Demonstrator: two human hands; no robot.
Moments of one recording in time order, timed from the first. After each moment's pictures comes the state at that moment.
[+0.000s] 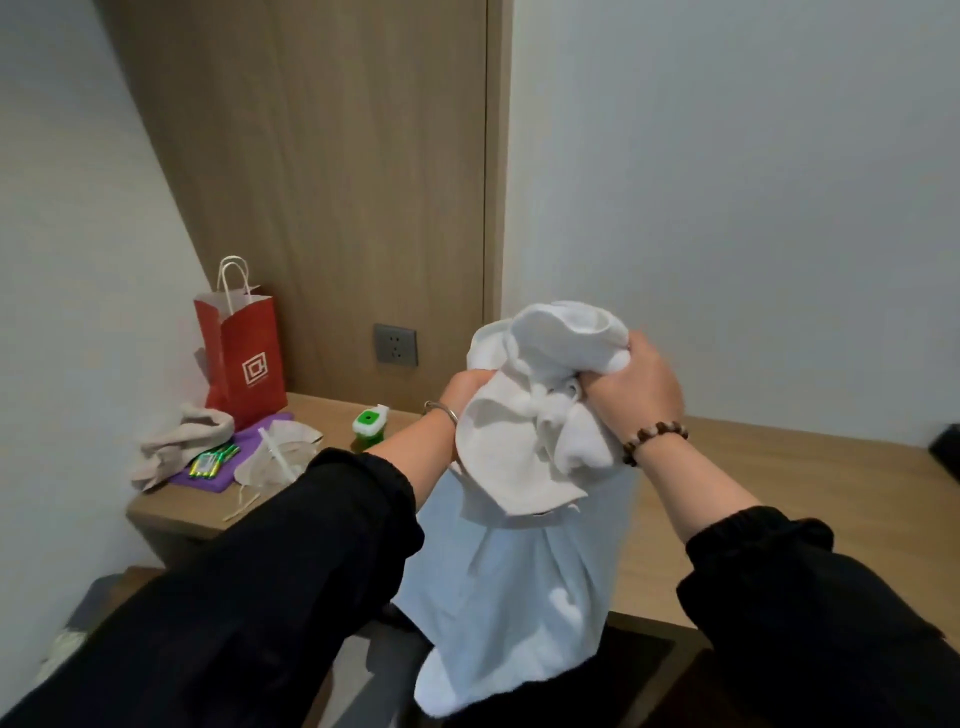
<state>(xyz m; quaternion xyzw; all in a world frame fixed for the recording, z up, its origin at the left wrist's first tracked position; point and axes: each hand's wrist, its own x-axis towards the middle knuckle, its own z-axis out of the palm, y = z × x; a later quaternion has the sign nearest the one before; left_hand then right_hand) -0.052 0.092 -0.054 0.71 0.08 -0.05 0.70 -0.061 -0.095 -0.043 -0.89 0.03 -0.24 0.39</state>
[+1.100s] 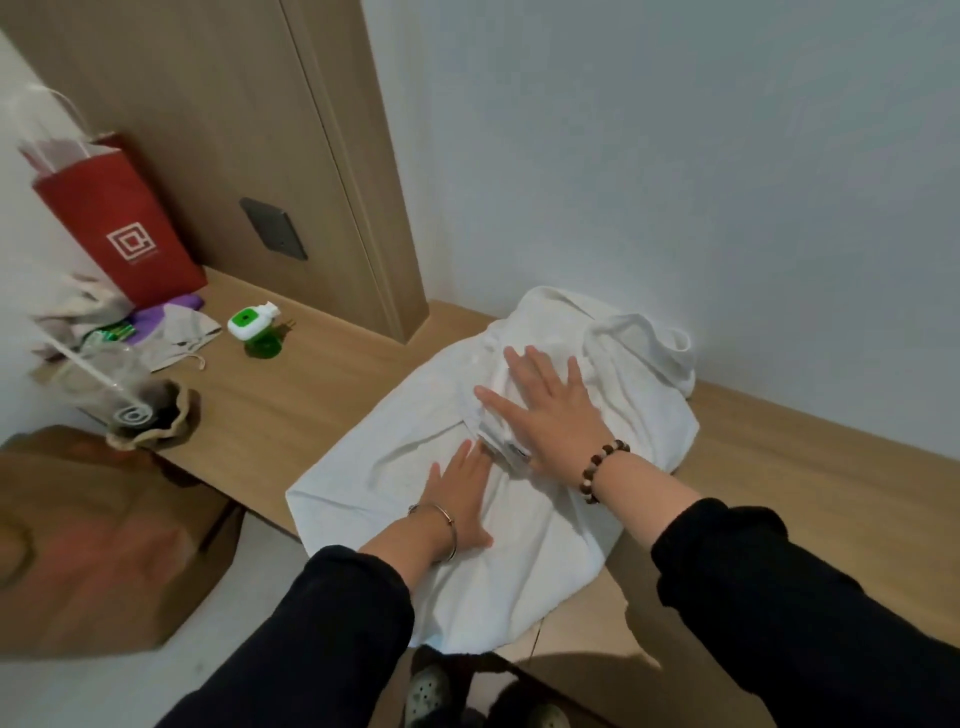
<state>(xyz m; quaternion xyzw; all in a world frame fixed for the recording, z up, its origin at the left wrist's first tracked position) 0.010 -0.113 -0.315 0.97 0.02 -0.21 0.10 0.112 -0.266 -0.249 -0.90 -0.44 -0.04 -0.02</state>
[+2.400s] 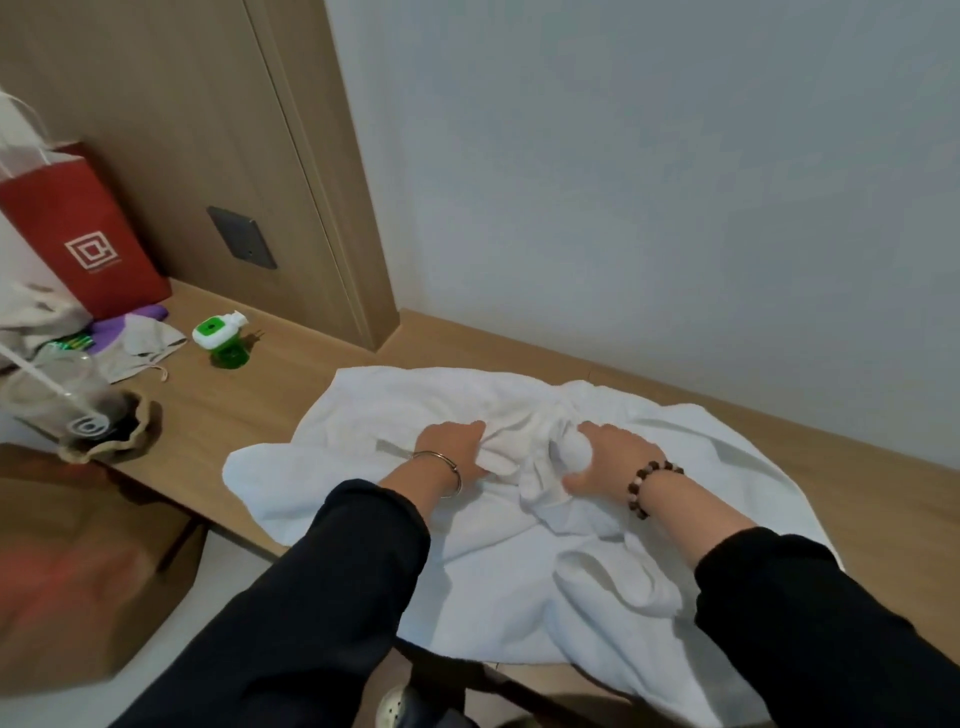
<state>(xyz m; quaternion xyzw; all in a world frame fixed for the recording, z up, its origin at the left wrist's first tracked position) 0.073 -0.131 -0.277 0.98 0.02 -0.16 0.06 0.108 -0.357 -0.248 -0.96 -0.16 0.23 0.07</state>
